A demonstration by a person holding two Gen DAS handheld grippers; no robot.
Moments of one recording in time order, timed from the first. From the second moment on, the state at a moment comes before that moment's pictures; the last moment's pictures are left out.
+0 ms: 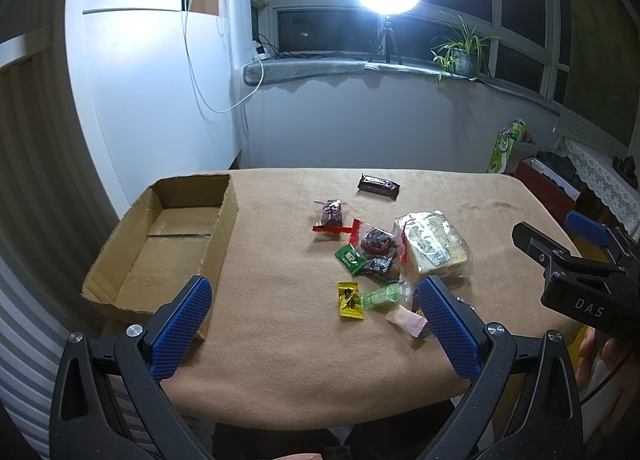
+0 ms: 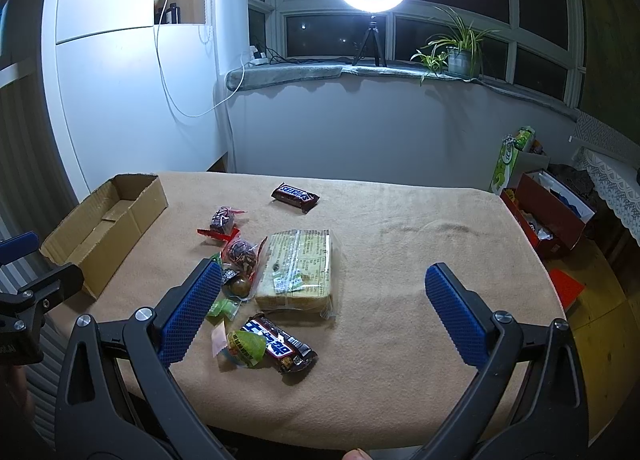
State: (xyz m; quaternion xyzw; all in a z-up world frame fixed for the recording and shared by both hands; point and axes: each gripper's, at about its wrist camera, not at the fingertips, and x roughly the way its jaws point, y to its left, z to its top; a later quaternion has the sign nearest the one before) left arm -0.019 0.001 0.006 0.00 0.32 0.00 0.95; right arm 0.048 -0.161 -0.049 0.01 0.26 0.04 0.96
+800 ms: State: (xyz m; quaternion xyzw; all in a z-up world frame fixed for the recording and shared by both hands) left arm -0.019 0.001 0.006 0.00 0.32 0.00 0.95; right arm 0.047 -0.162 -0.050 0.00 0.26 0.04 0.96
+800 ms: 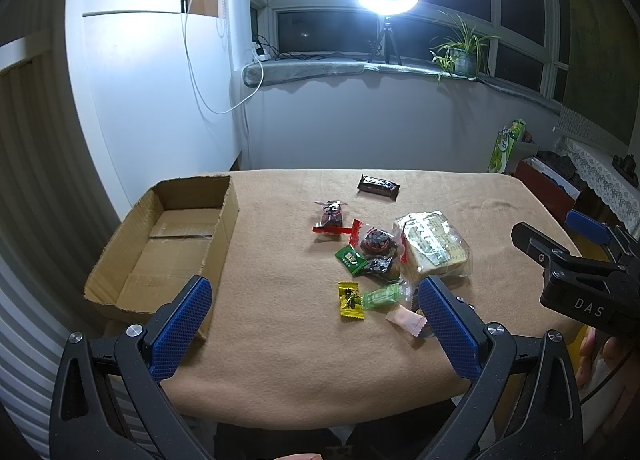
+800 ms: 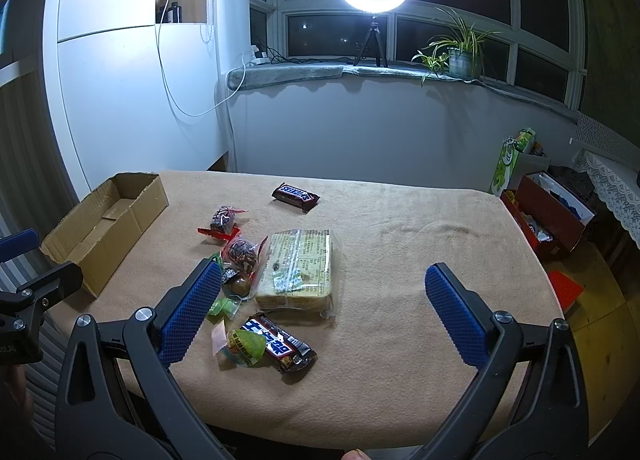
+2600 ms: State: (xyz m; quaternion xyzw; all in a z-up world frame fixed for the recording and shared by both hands) left arm 0.003 0.006 -0.068 -0.01 0.40 -0.01 0.92; right arm 0.053 -0.165 -0.117 -0.01 0.35 0.04 0.94
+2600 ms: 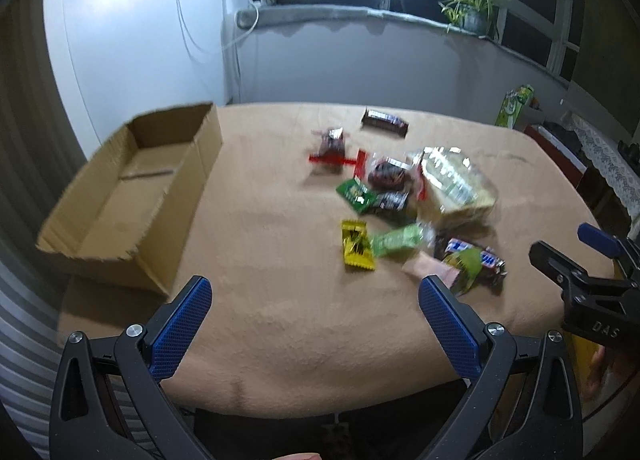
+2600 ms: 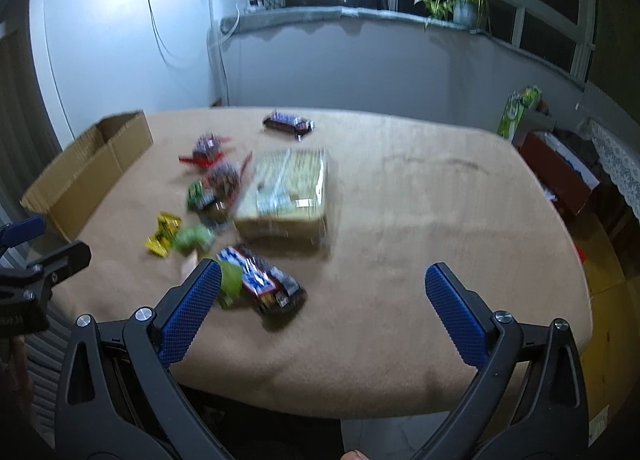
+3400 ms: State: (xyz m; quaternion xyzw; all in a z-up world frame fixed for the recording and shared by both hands) left arm 0.025 0.025 -0.133 -0.01 0.38 -0.06 0.92; right arm 0.066 -0.171 -0.192 -0.05 0.32 0.12 0.94
